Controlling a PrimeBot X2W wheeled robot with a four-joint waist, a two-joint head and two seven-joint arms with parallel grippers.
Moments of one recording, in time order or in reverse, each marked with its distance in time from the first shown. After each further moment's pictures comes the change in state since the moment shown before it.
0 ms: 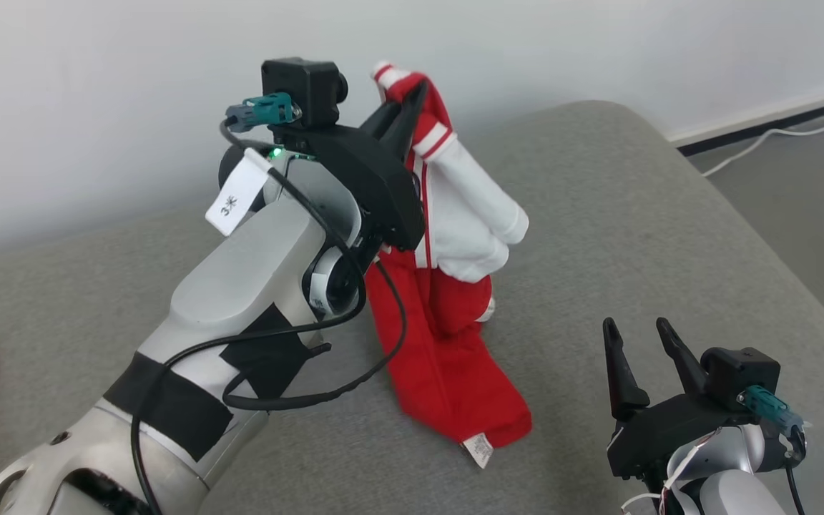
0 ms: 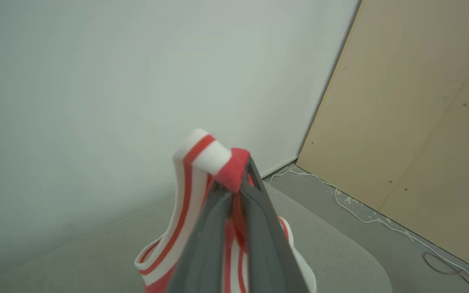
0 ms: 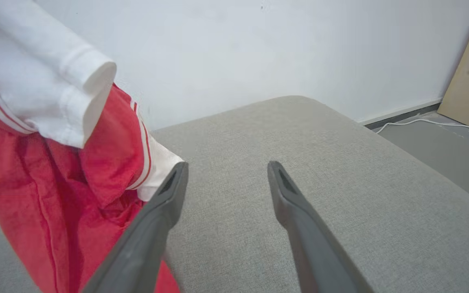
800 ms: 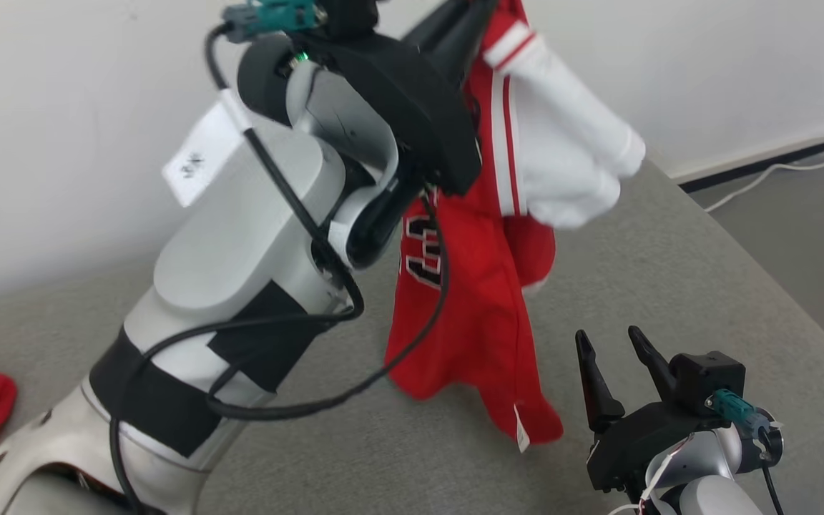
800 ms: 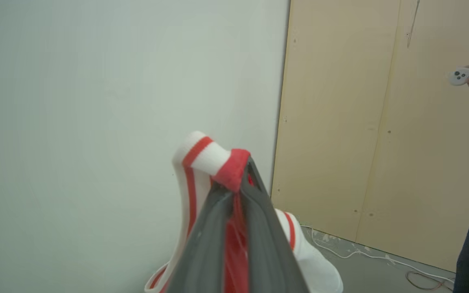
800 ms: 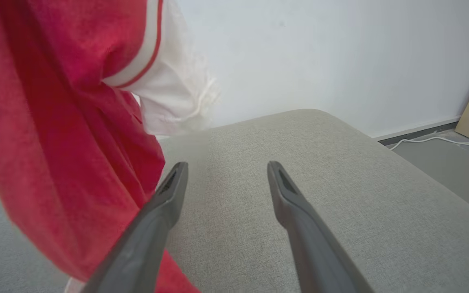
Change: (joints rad) left arm -0.017 -0.002 0.159 -0.322 0.160 0.021 0.206; right arm -0.003 -0.007 0.062 0.002 -0.026 0.000 0.021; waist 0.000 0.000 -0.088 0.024
